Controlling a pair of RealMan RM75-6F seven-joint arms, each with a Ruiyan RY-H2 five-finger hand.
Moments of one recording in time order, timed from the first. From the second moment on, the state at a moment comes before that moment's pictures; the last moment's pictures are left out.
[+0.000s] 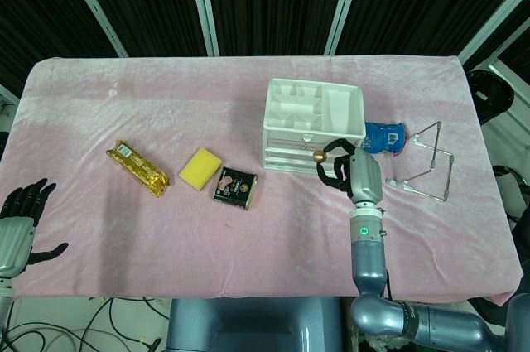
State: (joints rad) left arm -0.12 -1.11 -0.03 -1.67 1.46 1.42 0.07; right arm 0.65 -1.64 0.54 -1.90 -0.67 1.47 -0.38
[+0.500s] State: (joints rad) left arm -0.12 -1.11 -0.03 -1.67 1.45 1.42 0.07; right arm 0.65 -1.64 0.53 -1.88 -0.66 1.47 -0.37
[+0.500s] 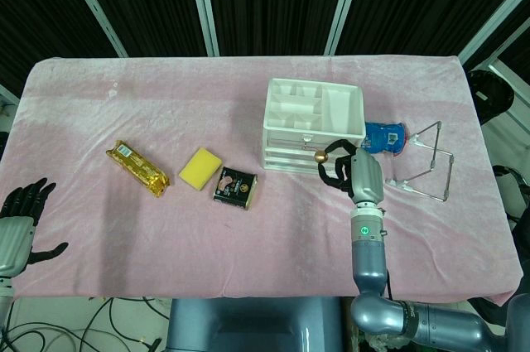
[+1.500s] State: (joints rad) left arm -0.12 -1.10 -0.03 -1.67 1.46 1.42 0.07; right arm 0.60 -1.66 0.46 -1.84 -0.66 1.46 -0.35
